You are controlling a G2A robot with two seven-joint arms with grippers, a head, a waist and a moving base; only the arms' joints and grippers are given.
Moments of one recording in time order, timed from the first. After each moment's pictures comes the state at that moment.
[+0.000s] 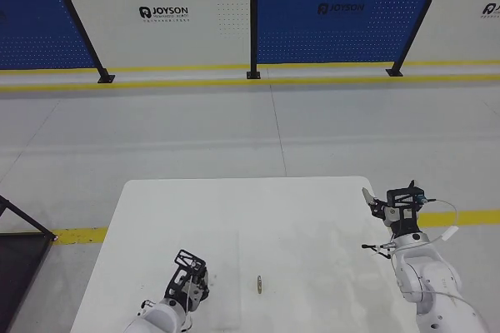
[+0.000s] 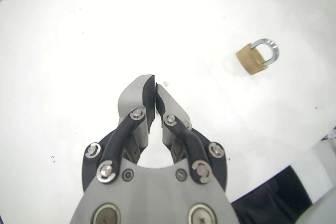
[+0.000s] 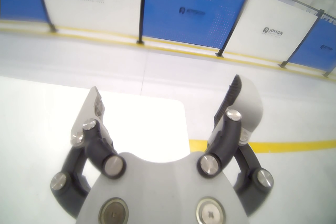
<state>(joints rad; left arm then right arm) 2.09 -1.14 -1.34 -2.05 1.36 -0.05 -0.42 -1.73 -1.15 1.60 -1.80 -1.33 0.00 0.00</state>
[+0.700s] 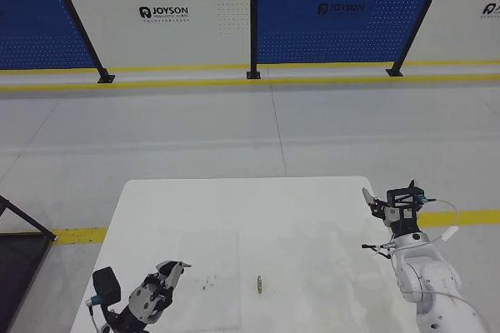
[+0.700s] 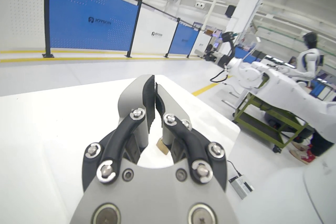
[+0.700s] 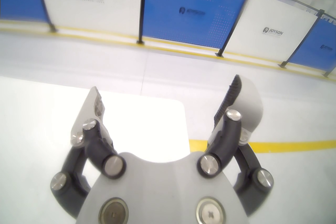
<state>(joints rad) 2.29 -1.11 -1.64 -1.97 1.02 -0.75 0.48 -1.73 -1.15 1.60 -1.80 -1.33 0.00 0.00</state>
